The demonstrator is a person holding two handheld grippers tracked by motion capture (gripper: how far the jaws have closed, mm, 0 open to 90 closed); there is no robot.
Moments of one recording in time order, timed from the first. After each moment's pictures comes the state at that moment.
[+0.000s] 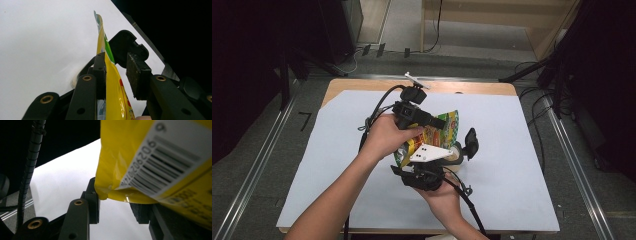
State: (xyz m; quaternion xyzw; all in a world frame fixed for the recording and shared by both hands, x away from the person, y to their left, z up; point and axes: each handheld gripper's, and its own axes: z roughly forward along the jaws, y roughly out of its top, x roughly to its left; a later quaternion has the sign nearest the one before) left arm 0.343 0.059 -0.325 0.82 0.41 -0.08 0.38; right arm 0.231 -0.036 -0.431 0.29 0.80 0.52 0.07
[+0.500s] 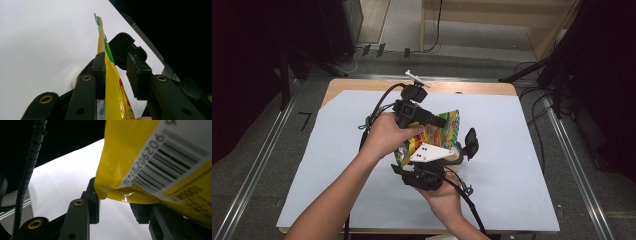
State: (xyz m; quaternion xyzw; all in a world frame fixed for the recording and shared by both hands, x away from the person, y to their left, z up) left arm 0.343 0.057 -0.320 0.83 0.41 -0.08 0.38; right arm 0.230 -0.037 -0.427 0.28 0.80 0.52 0.08
